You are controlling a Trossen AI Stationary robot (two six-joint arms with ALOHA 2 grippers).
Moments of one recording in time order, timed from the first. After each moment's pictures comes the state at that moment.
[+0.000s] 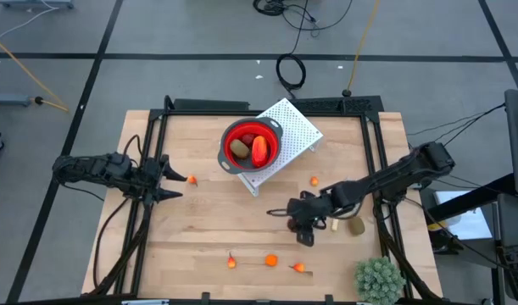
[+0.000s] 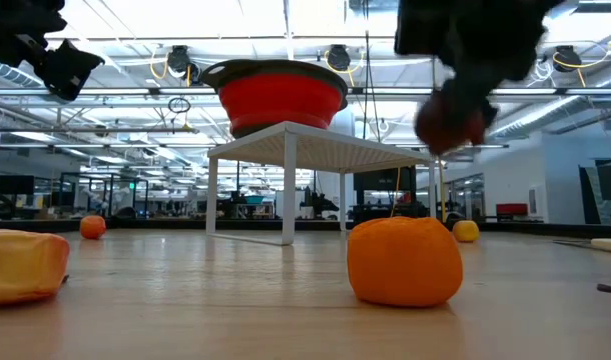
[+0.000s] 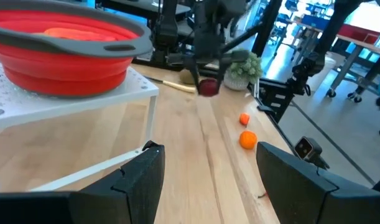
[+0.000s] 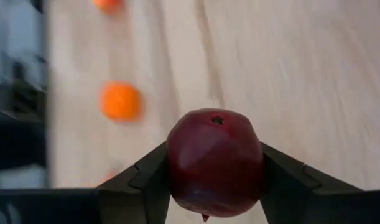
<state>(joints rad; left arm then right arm) -0.19 0.04 0.34 -0.48 -0.01 -0.24 0.32 1.52 0.95 -0.35 -0.05 0.61</state>
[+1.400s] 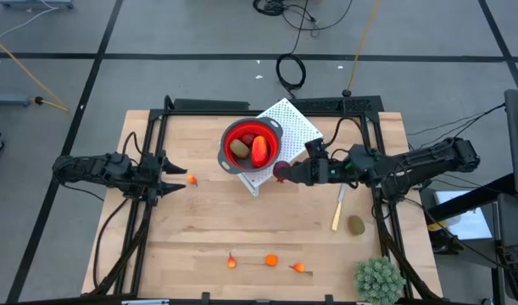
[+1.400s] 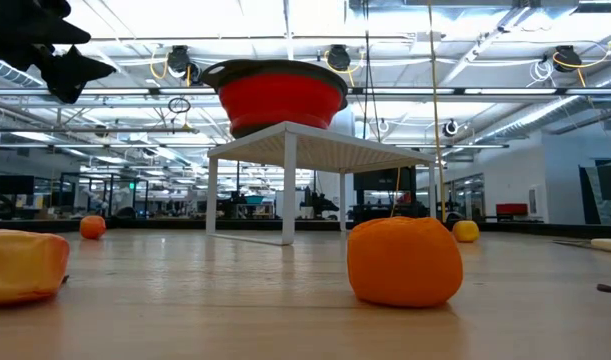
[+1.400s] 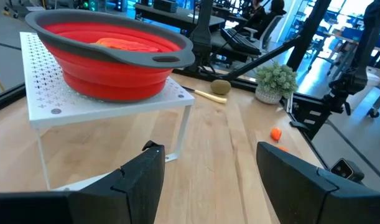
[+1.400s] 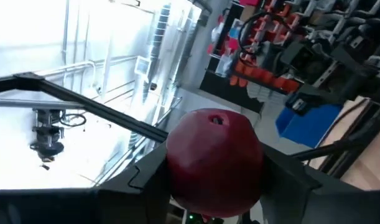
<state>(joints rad) -0.19 0.05 0.34 -0.47 -0.16 -0.27 0.15 1.23 0.95 0.55 0.05 1.23</state>
